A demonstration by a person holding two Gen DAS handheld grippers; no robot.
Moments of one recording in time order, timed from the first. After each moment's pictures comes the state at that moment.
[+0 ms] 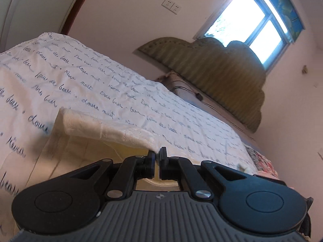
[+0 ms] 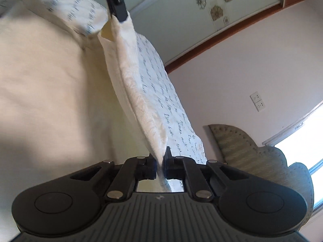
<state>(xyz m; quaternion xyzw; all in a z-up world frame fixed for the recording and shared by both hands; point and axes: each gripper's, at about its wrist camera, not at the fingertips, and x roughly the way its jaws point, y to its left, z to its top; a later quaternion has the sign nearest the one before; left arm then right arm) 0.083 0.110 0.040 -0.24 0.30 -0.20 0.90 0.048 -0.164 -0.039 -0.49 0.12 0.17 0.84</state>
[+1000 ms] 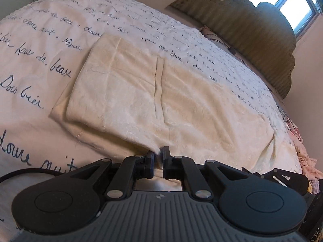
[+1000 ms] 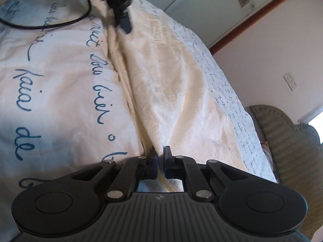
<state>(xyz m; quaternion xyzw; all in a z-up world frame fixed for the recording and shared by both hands) -0.002 0.123 -0.040 -0.19 0.44 -0.13 0.87 -0.067 -0.133 -0.096 -0.44 0.22 0.23 0.84</state>
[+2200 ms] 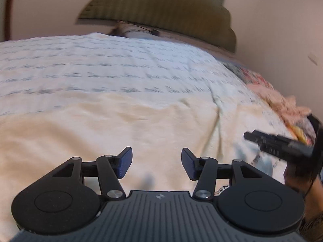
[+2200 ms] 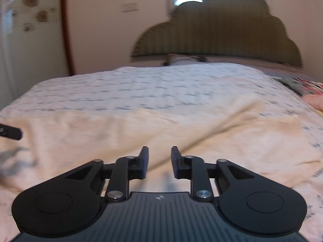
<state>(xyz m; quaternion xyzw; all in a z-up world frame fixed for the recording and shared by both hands) 0.032 -0.089 -0.016 0.00 0.38 -0.32 0.87 -0.053 -0.368 -0.044 0.06 0.27 -0.08 0.96</state>
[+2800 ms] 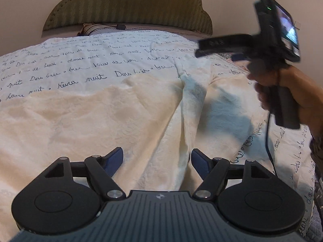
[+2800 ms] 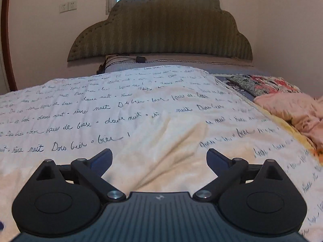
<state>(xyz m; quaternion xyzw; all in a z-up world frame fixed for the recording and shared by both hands) 0.011 -0.182 -0.071 0.06 0.35 -0.36 0.86 0.048 -0.440 -0.015 0.05 0.28 -0.21 0.93</state>
